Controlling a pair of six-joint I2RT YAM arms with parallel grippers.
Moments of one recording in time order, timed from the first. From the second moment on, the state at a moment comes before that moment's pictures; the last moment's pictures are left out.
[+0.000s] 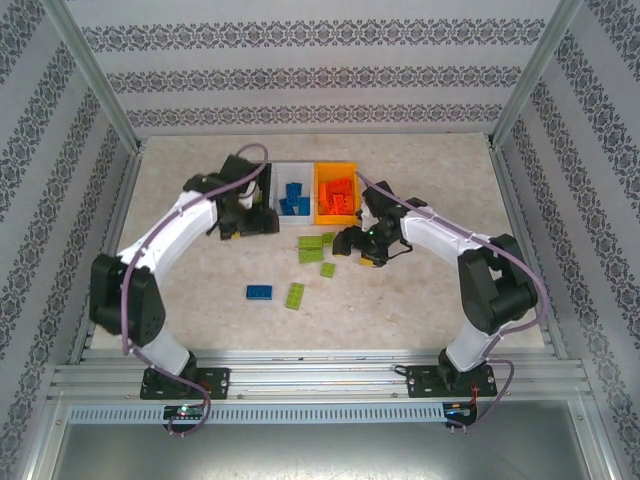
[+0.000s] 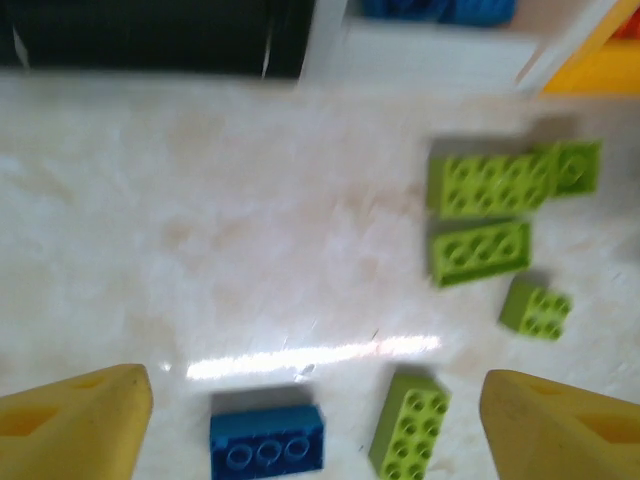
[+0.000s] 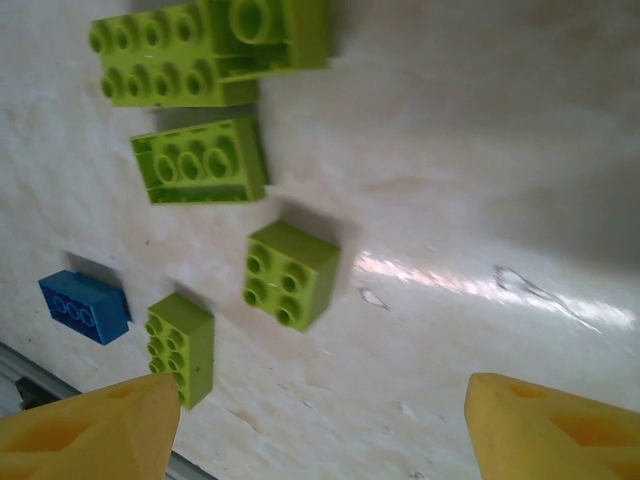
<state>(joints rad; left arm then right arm) -0.33 1.59 1.31 -0.98 0.14 -0.43 0.44 1.72 1.15 -0.70 -0.49 0.57</state>
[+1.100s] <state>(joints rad) -0.52 1.63 1.00 -0.88 0.06 -0.58 0.48 1.80 1.23 -0.74 -0.51 0.54</state>
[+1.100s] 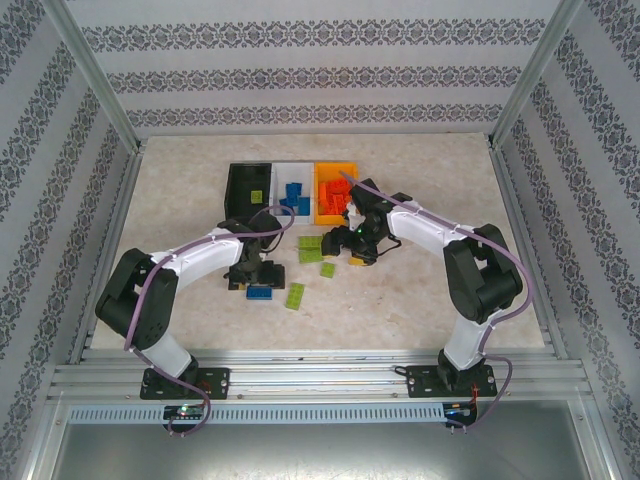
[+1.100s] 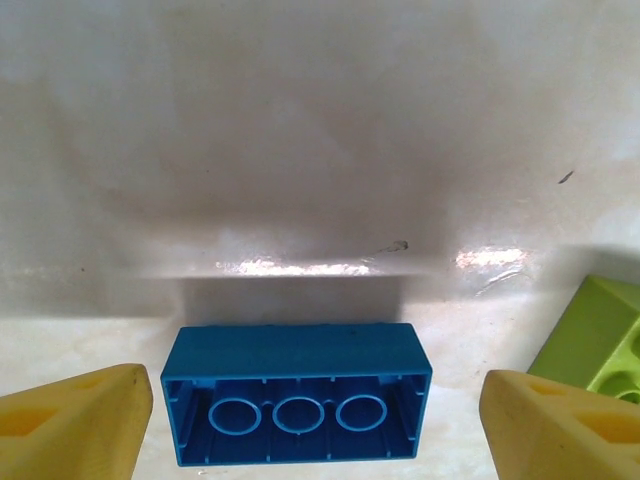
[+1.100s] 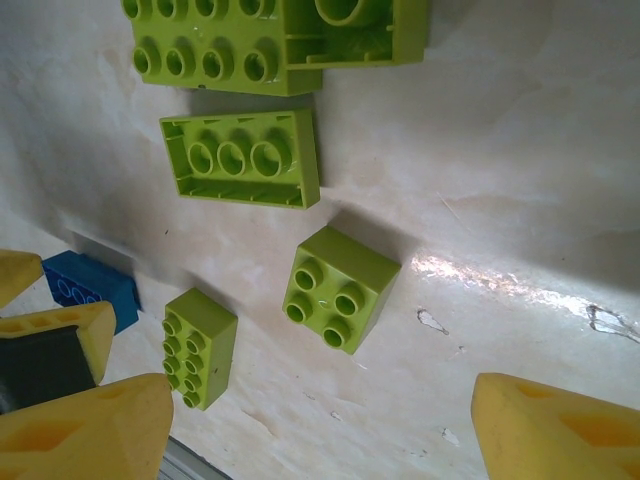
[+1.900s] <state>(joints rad) -0.52 1.65 1.01 -0.87 0.06 -0.61 0.48 1.78 1.21 -0.74 -0.51 0.54</state>
